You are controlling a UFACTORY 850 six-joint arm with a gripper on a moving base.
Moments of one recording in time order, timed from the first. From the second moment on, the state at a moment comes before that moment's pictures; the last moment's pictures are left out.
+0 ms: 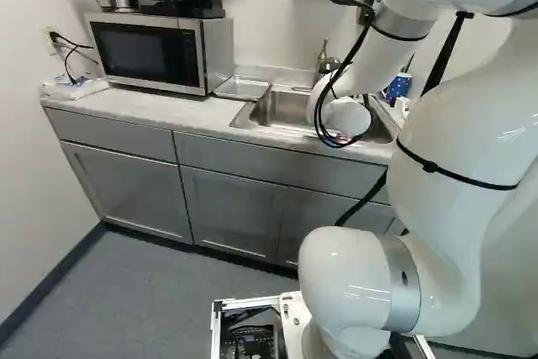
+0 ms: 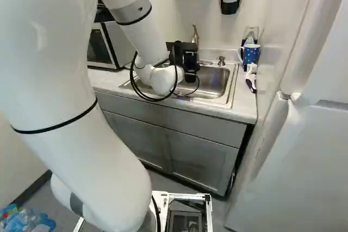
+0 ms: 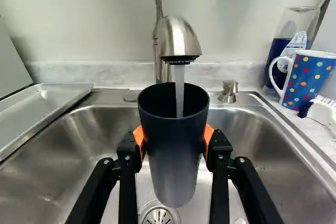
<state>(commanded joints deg) -15.3 -4.7 -34.2 0.7 51.0 0.0</state>
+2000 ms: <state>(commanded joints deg) -15.3 -4.7 -34.2 0.7 51.0 0.0</state>
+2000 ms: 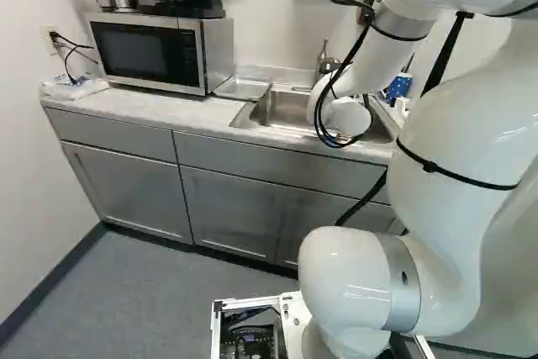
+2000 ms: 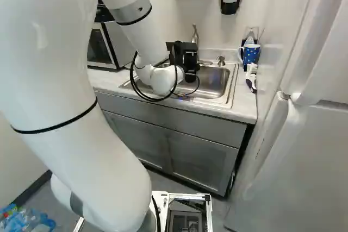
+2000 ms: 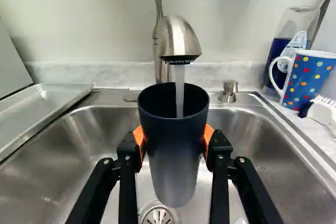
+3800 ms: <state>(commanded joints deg) -15.3 -4.7 -34.2 0.7 51.0 0.0</state>
